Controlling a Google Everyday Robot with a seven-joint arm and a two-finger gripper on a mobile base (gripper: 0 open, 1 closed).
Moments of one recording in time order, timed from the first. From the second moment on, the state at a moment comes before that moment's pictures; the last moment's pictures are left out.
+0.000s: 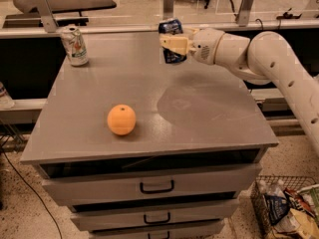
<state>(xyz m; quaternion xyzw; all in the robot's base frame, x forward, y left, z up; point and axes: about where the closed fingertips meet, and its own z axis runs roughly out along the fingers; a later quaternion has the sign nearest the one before) 0.723 -0.055 0.959 -0.32 0.63 0.35 0.62</state>
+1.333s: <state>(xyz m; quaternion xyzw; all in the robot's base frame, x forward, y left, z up) 0.670 -0.088 0.909 -0.36 0.62 0.39 0.58</state>
